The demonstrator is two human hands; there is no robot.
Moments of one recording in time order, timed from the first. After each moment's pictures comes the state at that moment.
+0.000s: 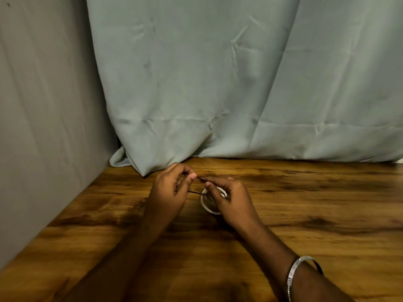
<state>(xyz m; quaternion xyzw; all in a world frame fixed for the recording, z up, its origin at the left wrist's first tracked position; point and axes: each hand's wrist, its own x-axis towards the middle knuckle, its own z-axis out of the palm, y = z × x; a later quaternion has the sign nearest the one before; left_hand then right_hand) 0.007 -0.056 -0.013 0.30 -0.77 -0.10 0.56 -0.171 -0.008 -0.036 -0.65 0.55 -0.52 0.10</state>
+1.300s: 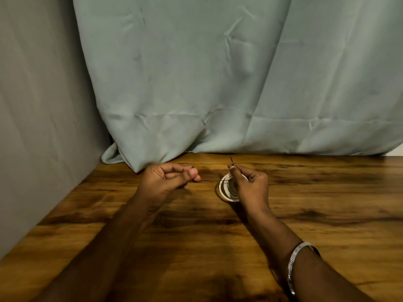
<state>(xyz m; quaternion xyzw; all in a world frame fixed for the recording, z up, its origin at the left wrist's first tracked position) 0.007 -0.023 0.018 0.27 -0.59 -0.56 0.51 -0.209 -0.026 -0.043 -0.37 0.57 -0.71 0.20</state>
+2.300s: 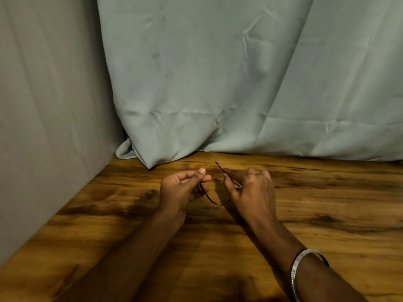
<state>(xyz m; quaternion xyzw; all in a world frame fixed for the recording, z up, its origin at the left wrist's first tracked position) -0.015 -0.031 -0.015 0.36 -0.43 -0.61 0.57 -0.177 0.007 -0.022 -0.62 0.61 -0.42 -0.27</state>
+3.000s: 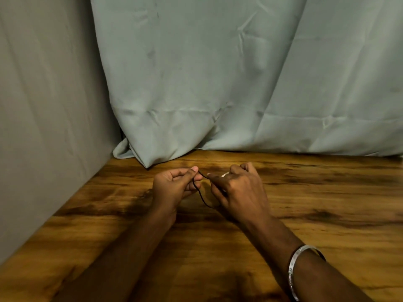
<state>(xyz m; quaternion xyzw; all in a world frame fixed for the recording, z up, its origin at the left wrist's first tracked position) -0.008 -0.040 -0.015 0.39 -0.46 -0.57 0.56 -0.170 0.009 -0.019 -0.71 0.55 -0.24 -0.36</state>
